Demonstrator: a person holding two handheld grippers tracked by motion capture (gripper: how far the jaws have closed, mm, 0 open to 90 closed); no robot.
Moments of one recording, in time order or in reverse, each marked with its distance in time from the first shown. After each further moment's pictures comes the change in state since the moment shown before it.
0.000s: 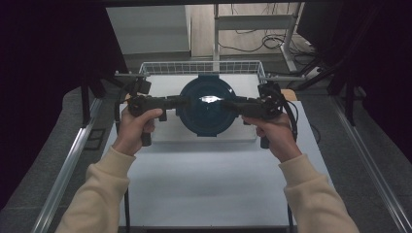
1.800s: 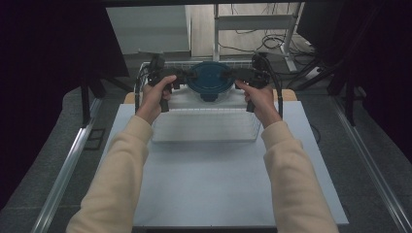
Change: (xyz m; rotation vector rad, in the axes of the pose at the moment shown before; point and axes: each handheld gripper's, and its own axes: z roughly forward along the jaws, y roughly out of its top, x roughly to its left) left arm 0.103 0.055 0.075 0.005 0.009 -0.284; right arm -0.093 0.053 0.075 -0.011 -0.122 0.326
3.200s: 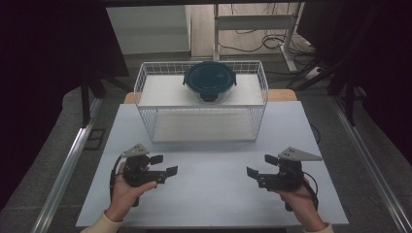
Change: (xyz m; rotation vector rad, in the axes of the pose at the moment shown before) left arm 0.006 -0.253 -0.084 0.095 0.267 0.418; right arm -0.028 -0.236 -0.132 0.040 -0.119 -0.432
